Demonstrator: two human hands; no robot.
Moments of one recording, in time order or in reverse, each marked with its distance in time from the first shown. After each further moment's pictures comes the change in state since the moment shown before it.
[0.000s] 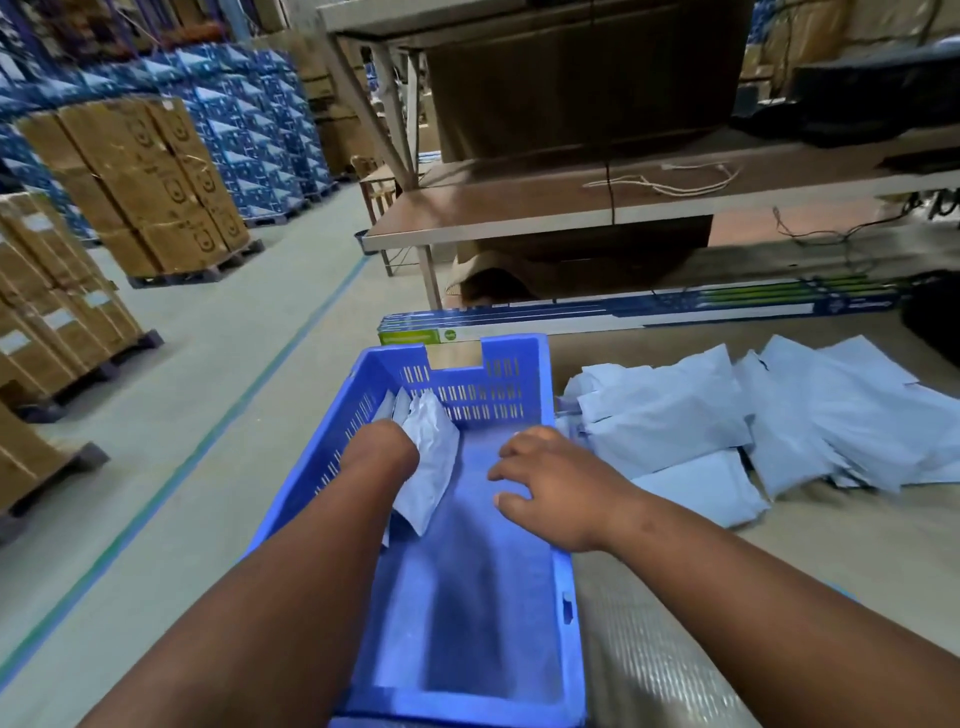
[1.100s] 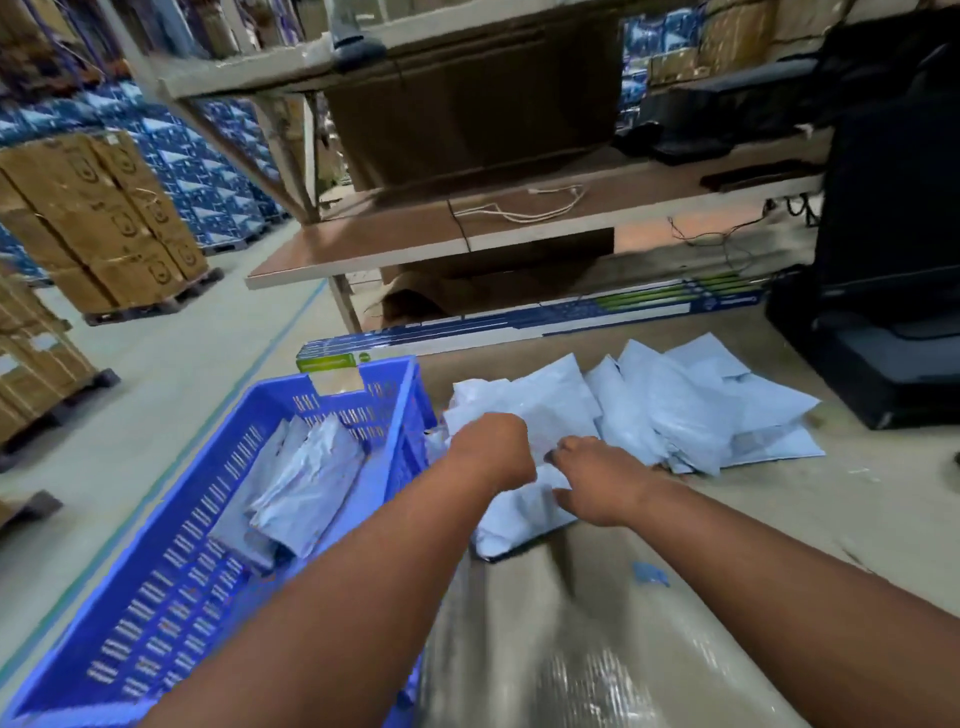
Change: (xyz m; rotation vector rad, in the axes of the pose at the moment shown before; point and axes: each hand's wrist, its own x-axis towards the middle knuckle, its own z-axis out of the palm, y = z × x) left_hand -0.144 0.288 -0.003 0.051 0.051 0.631; right_hand -0.117 0.225 -0.018 -0.107 -0.059 0.280
